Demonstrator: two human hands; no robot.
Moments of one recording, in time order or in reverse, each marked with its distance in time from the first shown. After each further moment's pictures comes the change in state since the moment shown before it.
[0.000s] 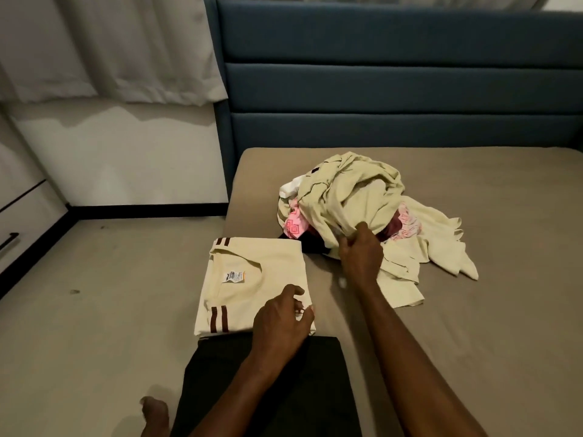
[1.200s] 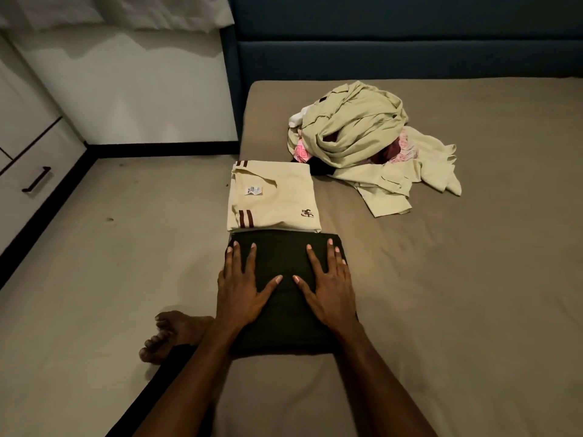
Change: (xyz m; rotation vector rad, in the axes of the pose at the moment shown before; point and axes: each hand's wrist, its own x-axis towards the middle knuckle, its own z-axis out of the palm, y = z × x) left_hand -0.159 -0.093 -0.053 0.403 -0.107 -0.144; right_hand -0.286 -0.012 -0.106 -0.263 -0.688 -0.157
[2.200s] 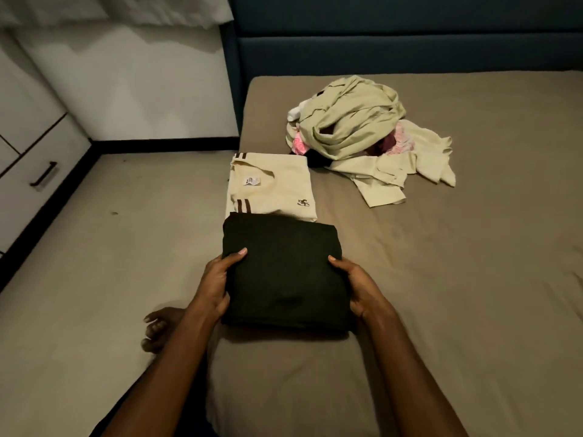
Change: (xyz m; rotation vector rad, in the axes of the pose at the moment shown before) left_hand -0.028 0.018 -0.062 -1.536 -0.146 -0.549; right_hand -0.024 0.019 -0.074 1.681 -0.389 0.664
